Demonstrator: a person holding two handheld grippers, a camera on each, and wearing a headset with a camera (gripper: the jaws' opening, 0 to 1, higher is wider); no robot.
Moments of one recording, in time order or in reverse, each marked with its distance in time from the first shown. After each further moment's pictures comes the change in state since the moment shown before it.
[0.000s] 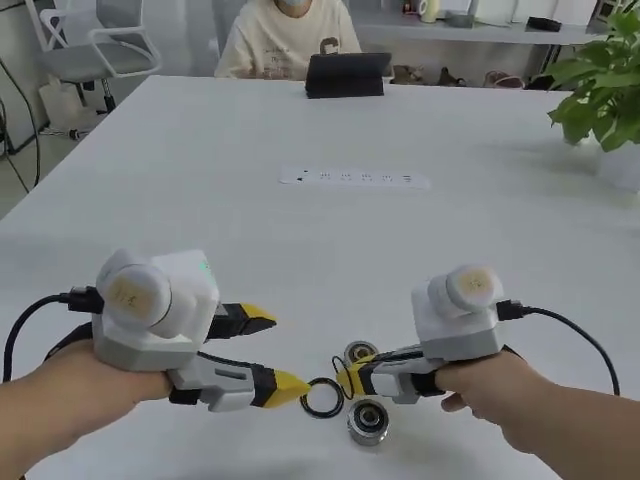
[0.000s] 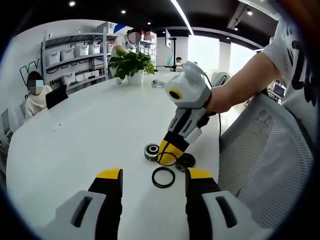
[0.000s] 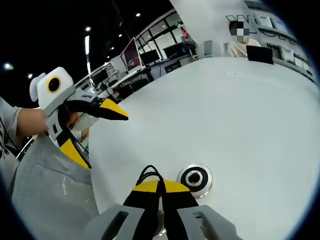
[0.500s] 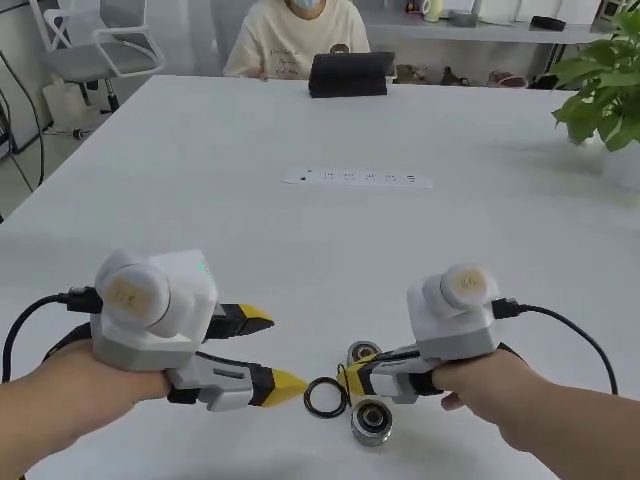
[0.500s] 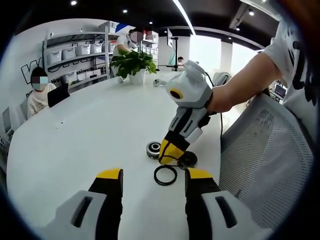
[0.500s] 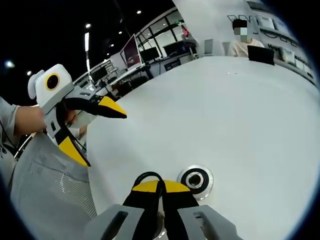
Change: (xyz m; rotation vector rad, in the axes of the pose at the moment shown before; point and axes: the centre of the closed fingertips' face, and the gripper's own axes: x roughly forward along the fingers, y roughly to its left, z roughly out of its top) left arm -0.003 0.004 -0.004 -0.009 0.005 0.011; right arm 0.004 -0.001 -0.001 -0.013 0.021 -0.014
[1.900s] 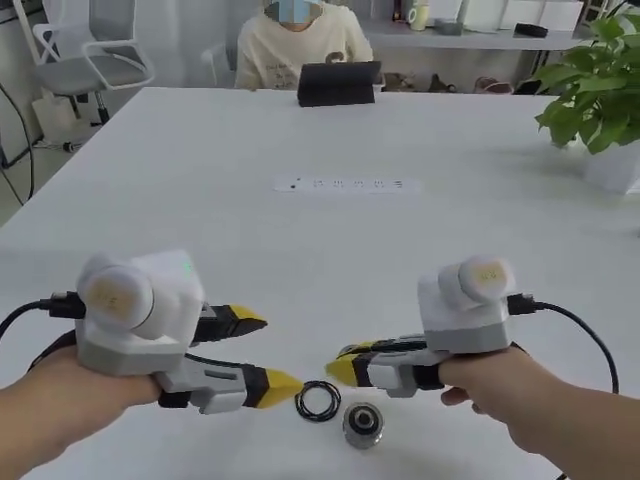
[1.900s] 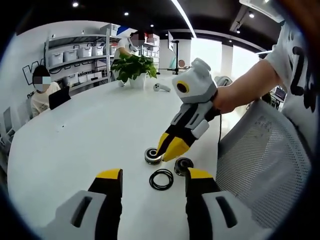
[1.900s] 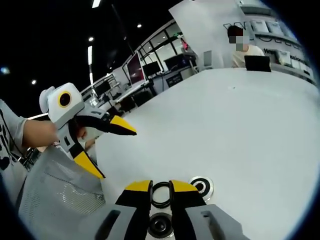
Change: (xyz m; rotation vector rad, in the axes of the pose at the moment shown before) left arm -0.008 -0.007 0.015 -0.009 -0.028 0.007; right arm -0.033 0.017 0.027 0.020 -0.144 0.028
